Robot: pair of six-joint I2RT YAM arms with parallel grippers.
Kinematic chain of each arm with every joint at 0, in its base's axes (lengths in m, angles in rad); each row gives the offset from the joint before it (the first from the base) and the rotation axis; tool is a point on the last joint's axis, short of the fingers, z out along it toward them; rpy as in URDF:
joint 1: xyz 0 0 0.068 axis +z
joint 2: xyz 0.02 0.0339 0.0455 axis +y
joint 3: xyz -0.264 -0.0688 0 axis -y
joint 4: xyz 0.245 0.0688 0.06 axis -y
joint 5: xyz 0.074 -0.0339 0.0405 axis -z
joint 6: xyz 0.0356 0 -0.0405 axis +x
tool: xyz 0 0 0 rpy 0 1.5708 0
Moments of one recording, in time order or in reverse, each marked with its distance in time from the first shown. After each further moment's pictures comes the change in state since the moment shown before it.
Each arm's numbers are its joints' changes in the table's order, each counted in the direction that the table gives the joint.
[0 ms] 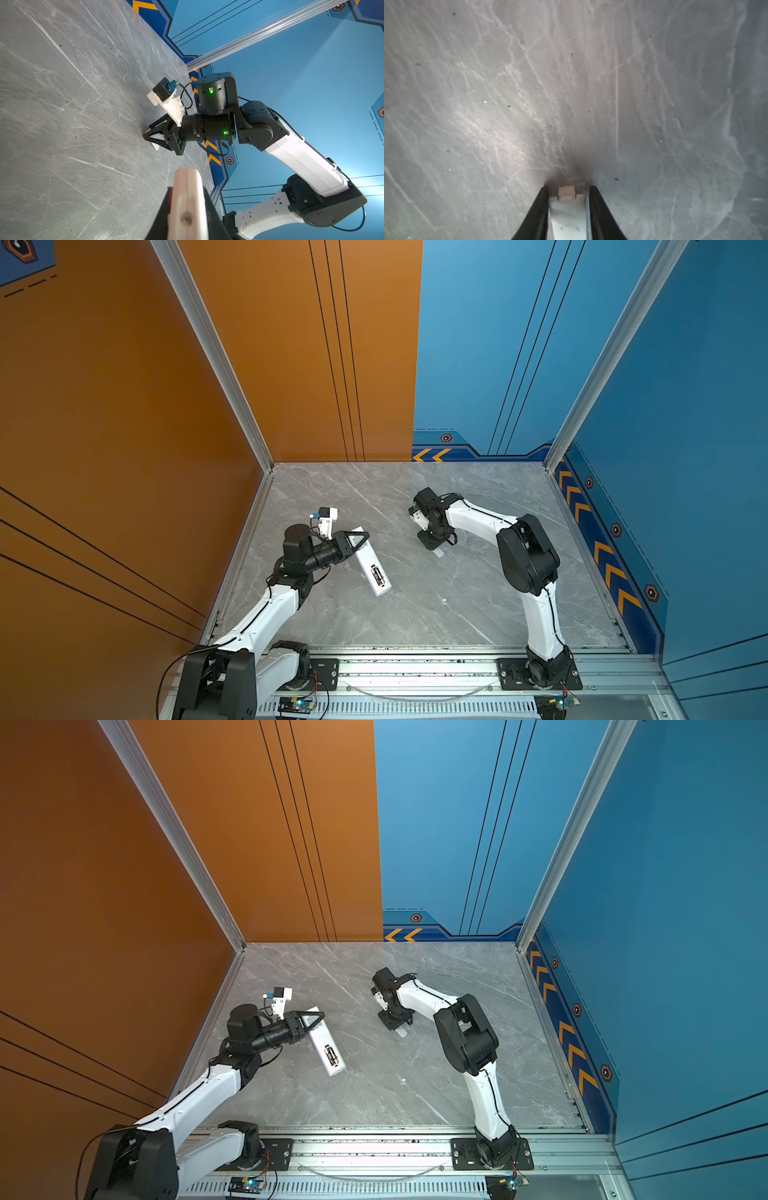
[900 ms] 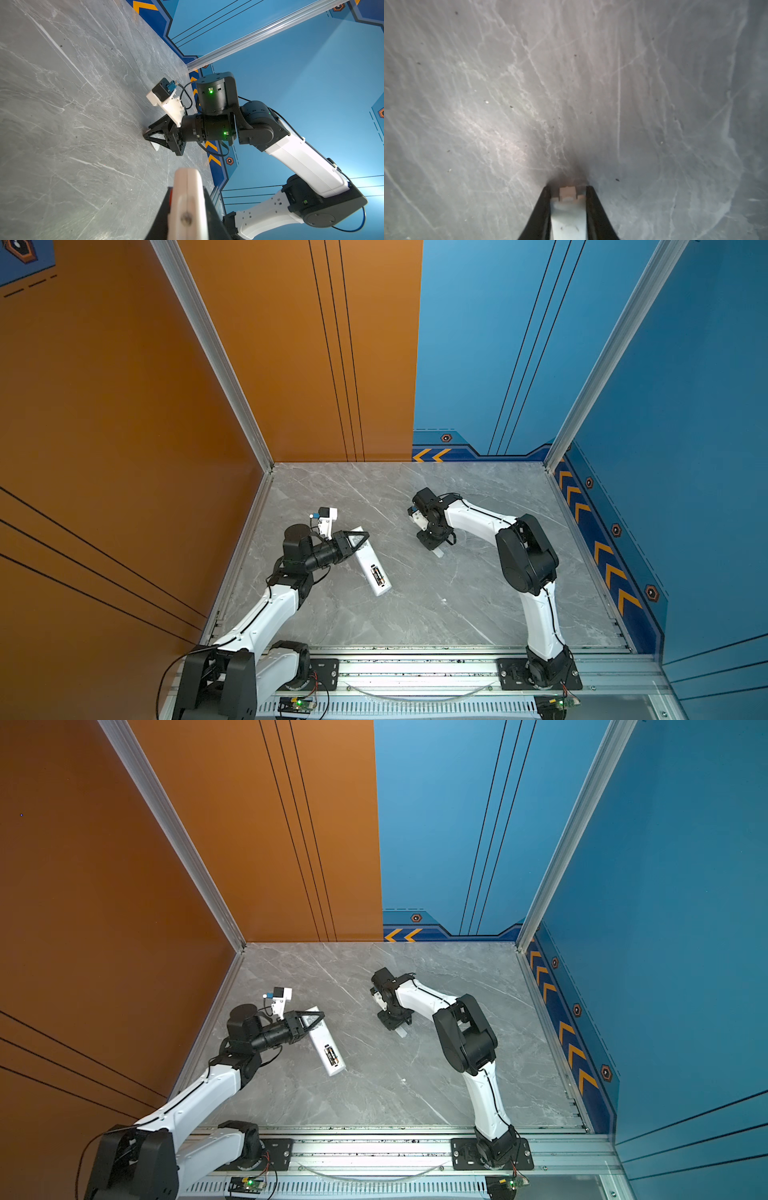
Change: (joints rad) left arm 0.001 0.000 0.000 0.000 0.000 0.000; right arm 0.005 0.005 0.009 -0.009 0.004 -0.007
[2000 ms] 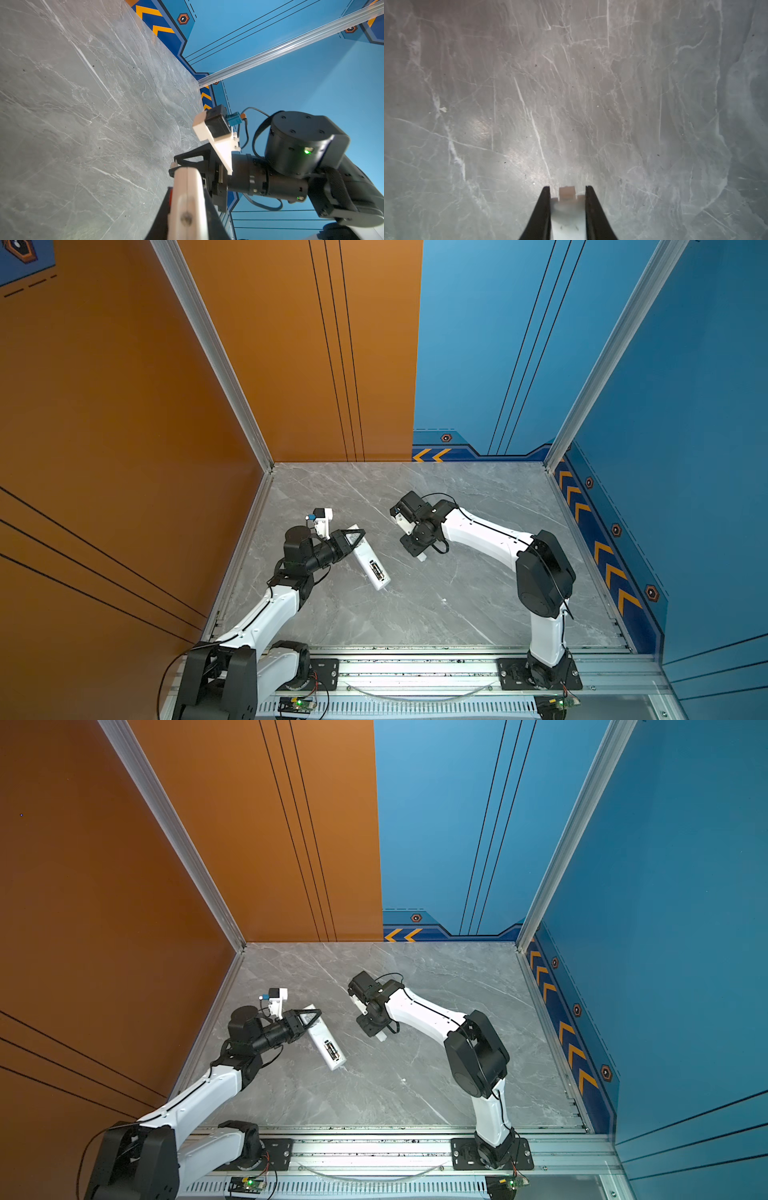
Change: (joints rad) left arm 0.000 0.022 -0.023 0.052 -0.121 -0.013; right arm 0.186 -0.208 -0.037 0.000 -0.002 0.140
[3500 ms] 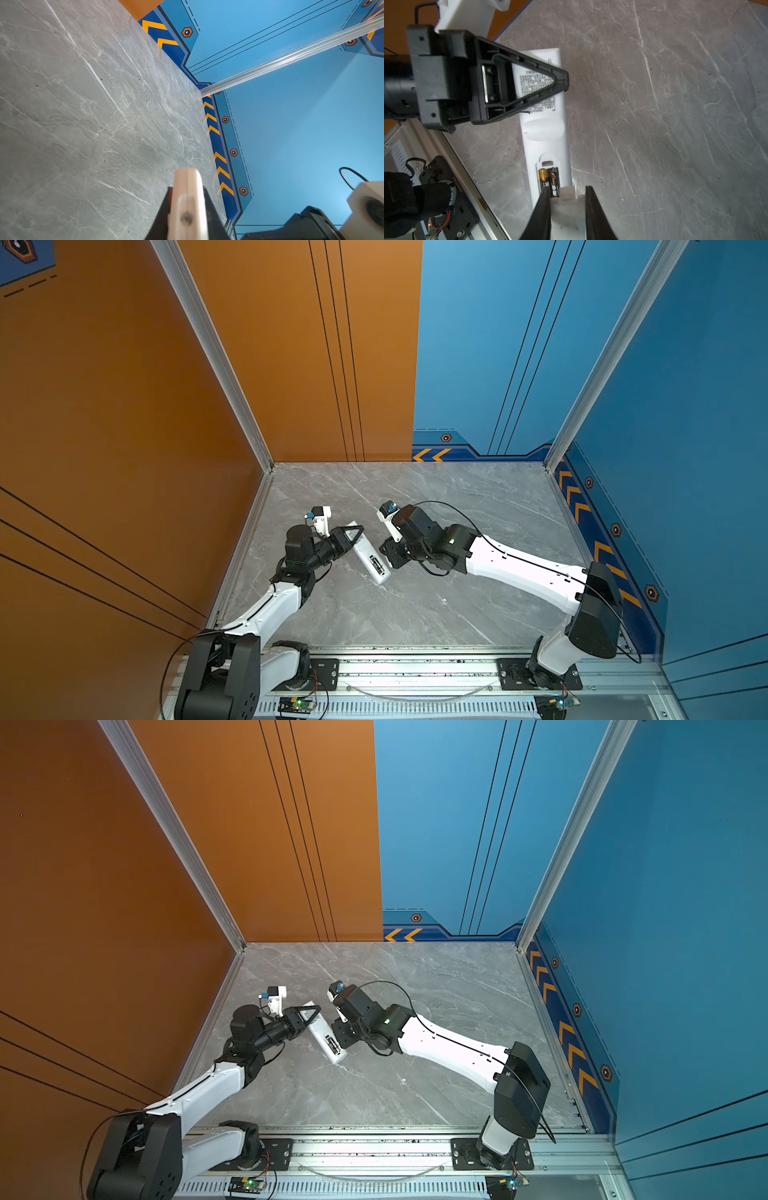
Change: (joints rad) left arm 0.002 0.051 -0.005 0.082 -0.044 -0.018; right arm 0.213 -0.298 -0.169 0.316 0.002 0.298
